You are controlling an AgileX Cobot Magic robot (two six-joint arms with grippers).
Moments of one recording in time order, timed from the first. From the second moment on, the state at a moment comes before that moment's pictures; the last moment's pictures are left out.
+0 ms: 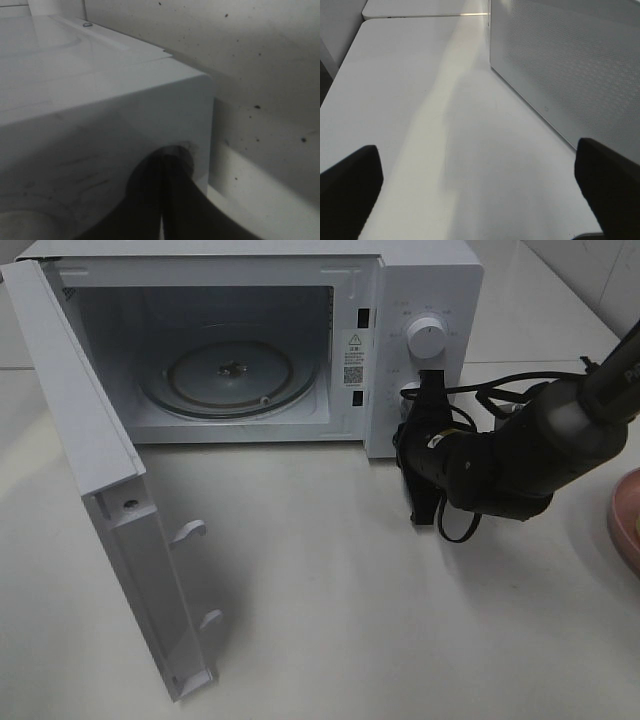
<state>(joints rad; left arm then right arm) 0.05 0.00 -0.50 -0.10 1.04 0.10 0.49 2.11 -0.89 0.54 -0.73 1.39</state>
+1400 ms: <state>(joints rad) 0.05 0.00 -0.50 -0.10 1.04 0.10 0.49 1.62 -0.78 0.09 0.38 0.23</state>
